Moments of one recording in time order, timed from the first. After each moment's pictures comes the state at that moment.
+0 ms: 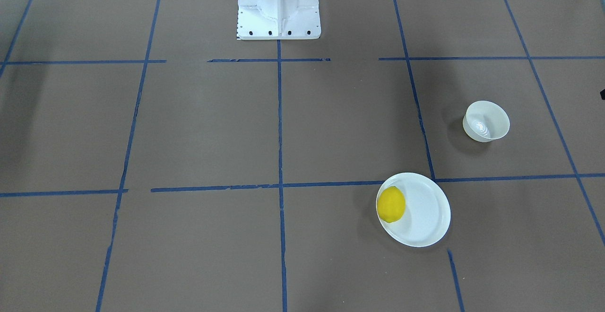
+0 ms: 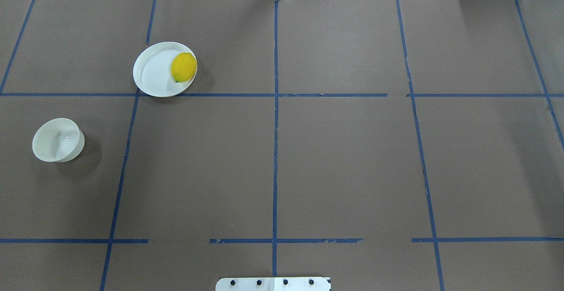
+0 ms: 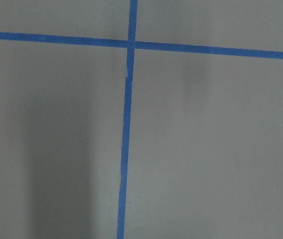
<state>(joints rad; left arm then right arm) -1.43 -1.61 -1.72 -1.63 -2.34 -0.03 1.54 -1.71 1.75 -1.64 2.28 -0.05</state>
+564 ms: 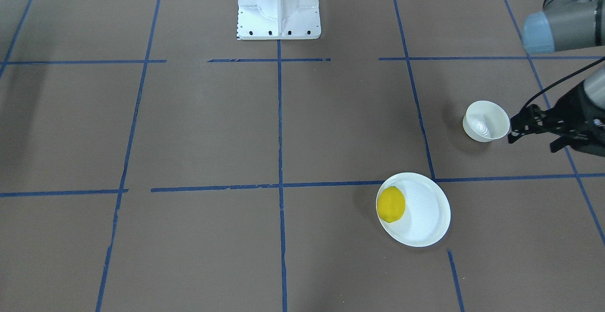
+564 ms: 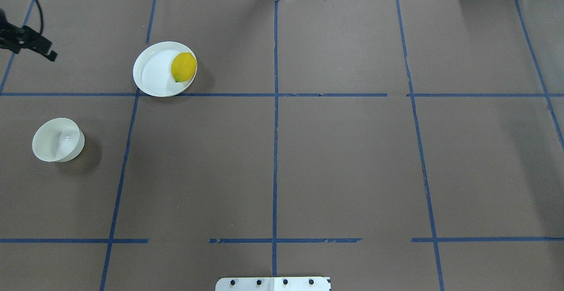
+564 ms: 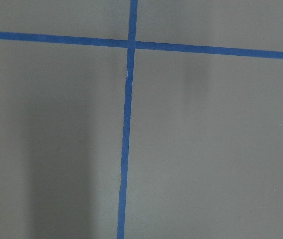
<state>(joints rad) -1.16 -1.94 -1.66 -1.63 -2.30 -0.42 1.54 -1.71 1.75 -1.64 2.28 -0.05</state>
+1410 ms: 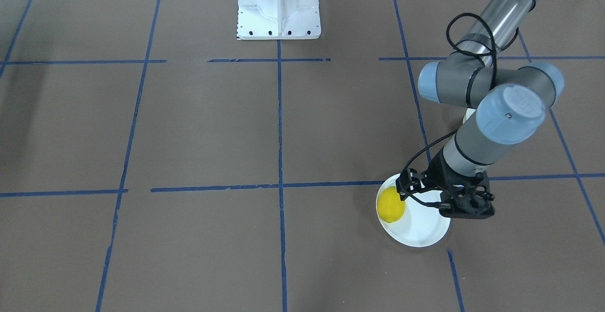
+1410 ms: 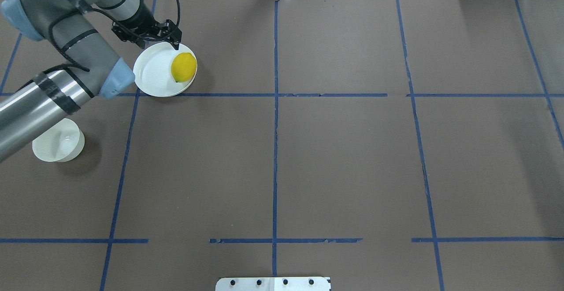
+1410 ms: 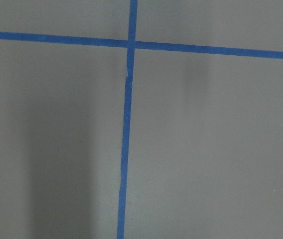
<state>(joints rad) -0.95 -2.27 -1.27 -1.92 -2.12 -0.83 1.54 -1.71 1.75 -1.64 2.28 -0.05</state>
